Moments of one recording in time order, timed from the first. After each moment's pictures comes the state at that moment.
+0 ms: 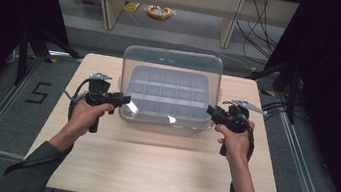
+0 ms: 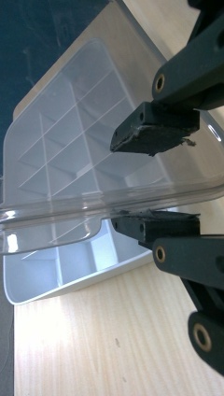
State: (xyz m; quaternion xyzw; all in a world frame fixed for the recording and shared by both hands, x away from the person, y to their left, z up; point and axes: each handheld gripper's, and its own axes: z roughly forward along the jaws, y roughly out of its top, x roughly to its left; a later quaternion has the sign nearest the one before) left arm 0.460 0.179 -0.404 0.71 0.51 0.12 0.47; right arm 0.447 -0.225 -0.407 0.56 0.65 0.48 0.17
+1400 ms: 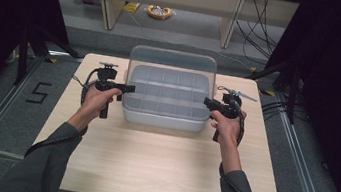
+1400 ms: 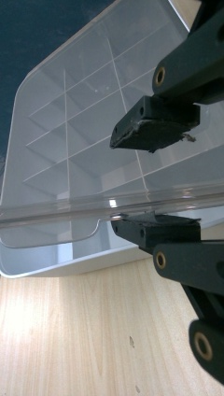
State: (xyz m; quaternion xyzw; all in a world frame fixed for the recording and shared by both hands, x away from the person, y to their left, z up) left arm 0.524 0.178 -0.420 0.69 0.57 0.09 0.44; right arm 0.502 -0.216 -0.428 0.61 0.63 0.46 0.16
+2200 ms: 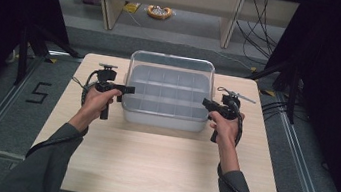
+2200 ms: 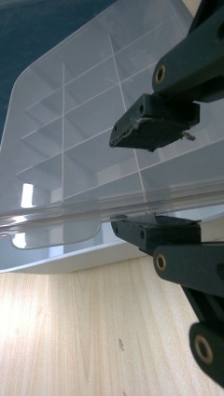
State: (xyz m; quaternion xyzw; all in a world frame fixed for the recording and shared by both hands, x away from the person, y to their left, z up) left arm 0.525 0.179 -0.429 0.68 0.58 0.08 0.44; right arm 0.503 -0.214 -0.436 0.63 0.61 0.46 0.14
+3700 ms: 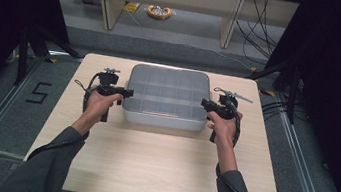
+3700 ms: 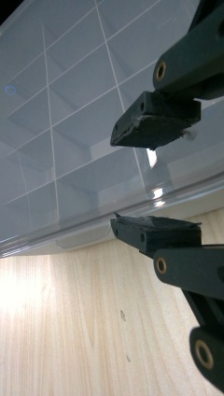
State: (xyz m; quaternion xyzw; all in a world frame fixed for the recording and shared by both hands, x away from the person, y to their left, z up) left arm 0.522 0.176 -0.440 0.70 0.57 0.14 0.40; right arm 0.506 -0.212 -0.440 0.60 0.64 0.46 0.16
